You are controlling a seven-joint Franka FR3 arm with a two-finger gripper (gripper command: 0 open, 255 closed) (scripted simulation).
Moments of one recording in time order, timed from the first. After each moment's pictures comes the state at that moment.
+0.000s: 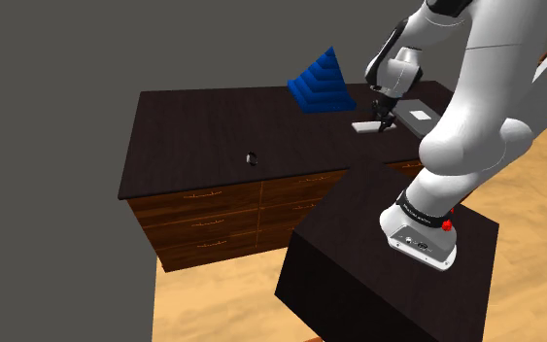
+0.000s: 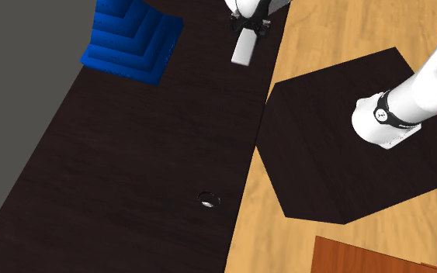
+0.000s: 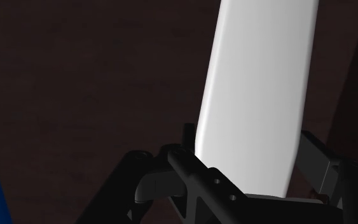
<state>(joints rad) -0.53 0.42 -0.44 -2.28 0.37 2.63 -2.22</state>
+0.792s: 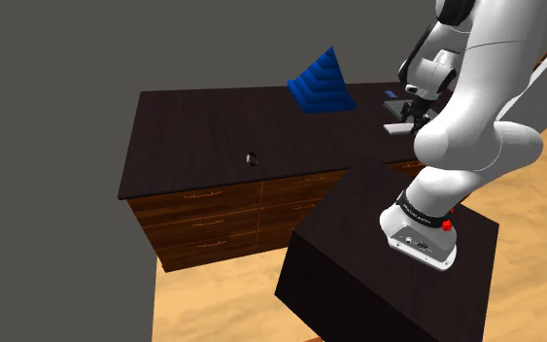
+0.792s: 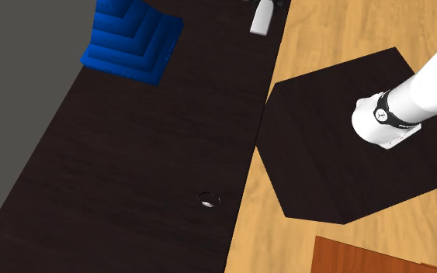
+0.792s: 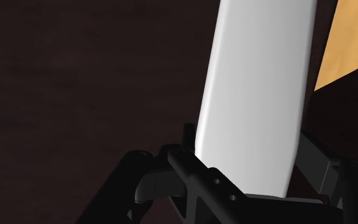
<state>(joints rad) -0.80 0.54 -0.45 -2.10 0.41 2.54 -2.50</state>
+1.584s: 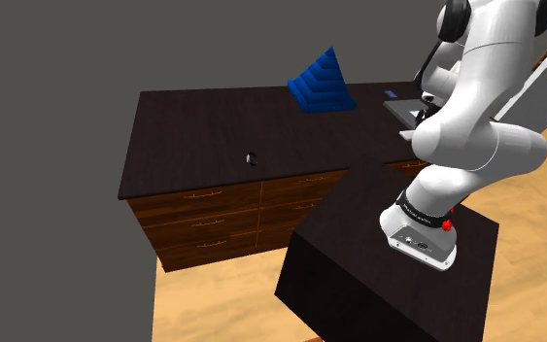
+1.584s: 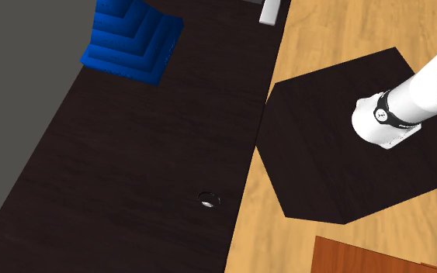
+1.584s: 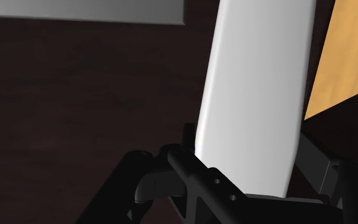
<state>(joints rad) -0.99 0.71 -0.42 -1.90 0.46 2.50 -2.66</state>
